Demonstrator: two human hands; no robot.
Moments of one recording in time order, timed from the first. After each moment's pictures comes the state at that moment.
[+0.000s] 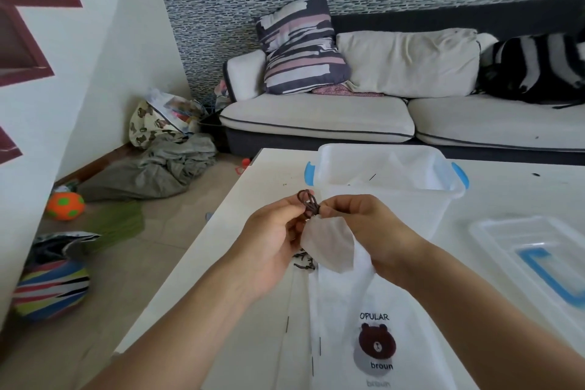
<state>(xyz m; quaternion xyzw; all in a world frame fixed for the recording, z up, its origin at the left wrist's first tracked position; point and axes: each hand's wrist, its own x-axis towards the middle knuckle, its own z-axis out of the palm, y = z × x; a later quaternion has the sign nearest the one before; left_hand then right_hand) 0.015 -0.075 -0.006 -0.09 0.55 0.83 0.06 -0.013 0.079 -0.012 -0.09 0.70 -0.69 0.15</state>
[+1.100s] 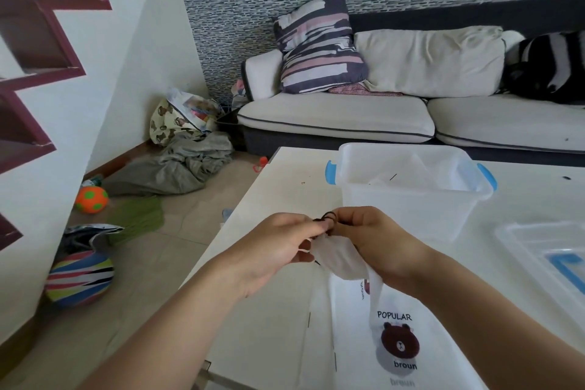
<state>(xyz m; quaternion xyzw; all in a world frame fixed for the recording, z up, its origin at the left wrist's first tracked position) 0.028 -0.114 -0.007 -0.04 0.72 0.68 0.13 -0.010 0.060 -0.027 -0.14 0.71 -0.66 0.20</state>
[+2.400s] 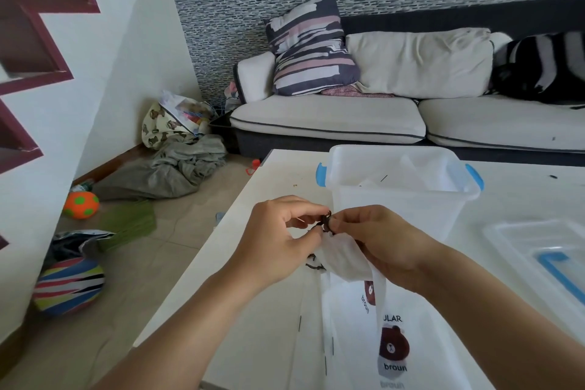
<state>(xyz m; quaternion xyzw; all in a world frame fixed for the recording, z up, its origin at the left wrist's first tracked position) 0.016 -0.106 -0.019 0.16 0.85 0.47 -0.18 -0.009 0.082 -0.014 -0.10 0.69 -0.68 0.22</state>
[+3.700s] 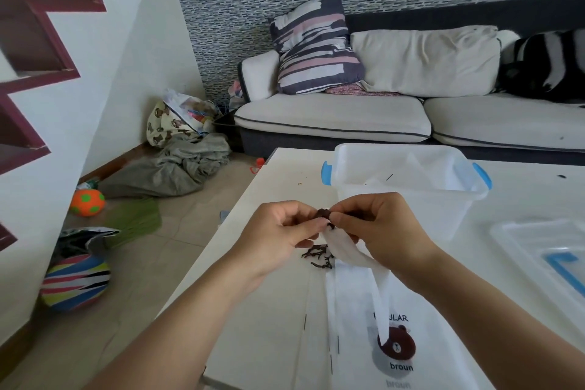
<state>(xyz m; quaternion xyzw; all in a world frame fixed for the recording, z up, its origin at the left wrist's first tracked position) 0.018 -0.110 -0.013 0.01 0.77 0.64 0.00 -0.003 0.072 -0.009 -0.14 0.75 -0.64 0.04</state>
